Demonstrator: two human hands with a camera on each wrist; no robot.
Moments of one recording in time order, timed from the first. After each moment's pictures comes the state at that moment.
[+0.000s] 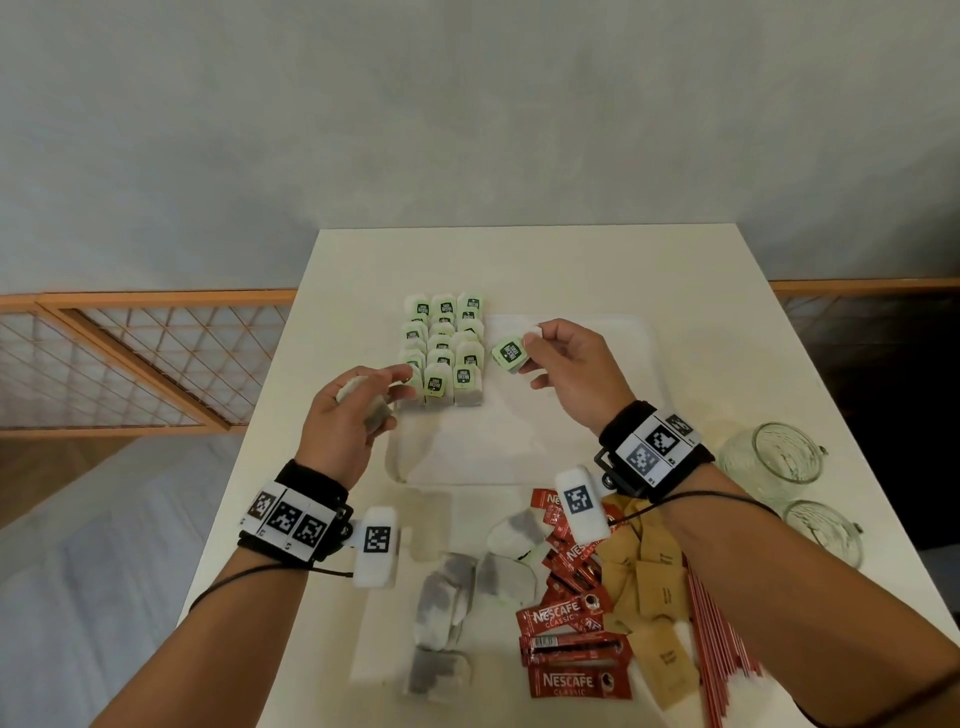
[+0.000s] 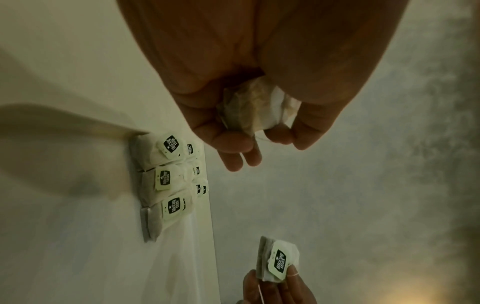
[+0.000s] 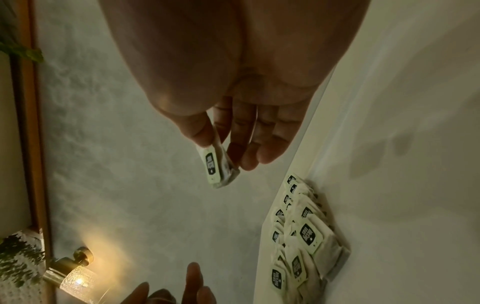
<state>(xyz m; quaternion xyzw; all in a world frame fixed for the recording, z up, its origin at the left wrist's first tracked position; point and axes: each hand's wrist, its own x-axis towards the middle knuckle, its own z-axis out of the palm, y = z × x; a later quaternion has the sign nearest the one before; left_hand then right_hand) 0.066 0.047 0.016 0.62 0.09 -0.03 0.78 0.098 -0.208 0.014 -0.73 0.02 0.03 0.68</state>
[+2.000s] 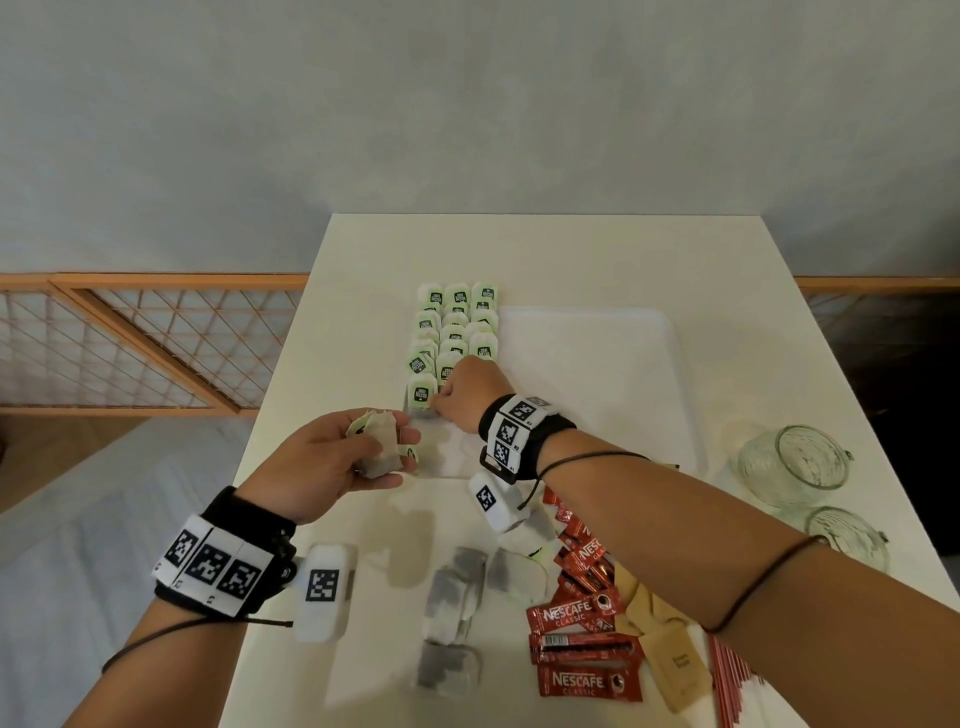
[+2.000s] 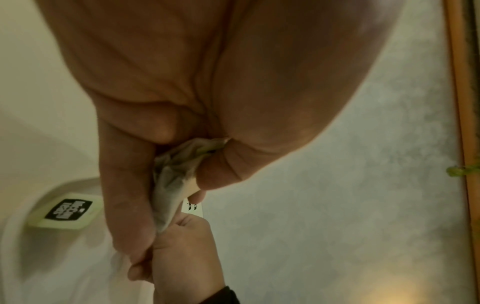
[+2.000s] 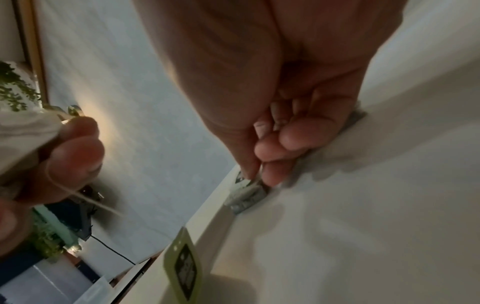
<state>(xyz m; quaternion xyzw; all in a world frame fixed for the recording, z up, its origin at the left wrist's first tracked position) 0.036 0.093 0.022 0.67 0.11 -0.27 0.69 0.138 -0.093 -0.046 -0.93 -0.03 0.19 0.32</state>
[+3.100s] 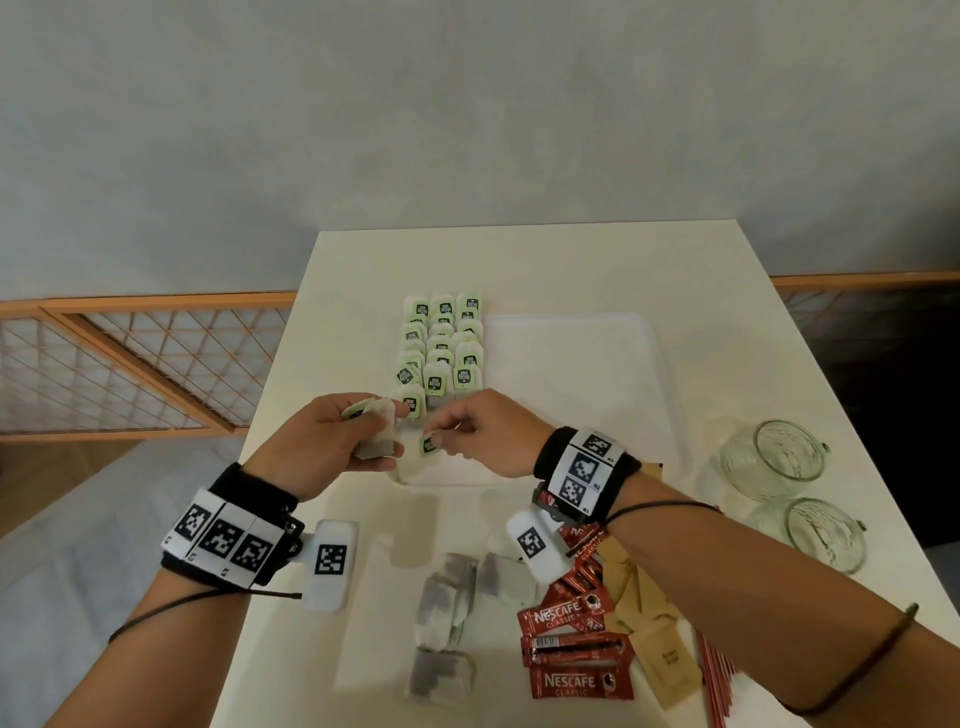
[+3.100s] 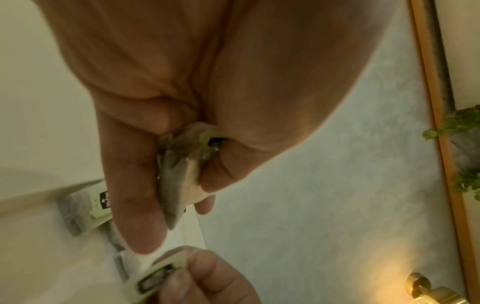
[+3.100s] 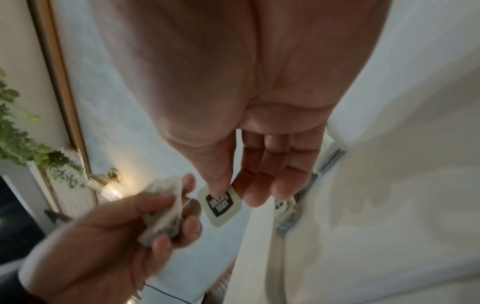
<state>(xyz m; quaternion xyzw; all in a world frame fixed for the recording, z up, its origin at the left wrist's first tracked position) 0.056 0.074 0.042 0.74 0.08 -0.23 0.63 0.080 -0.144 -0.013 -0.81 -0.17 0.22 0.52</state>
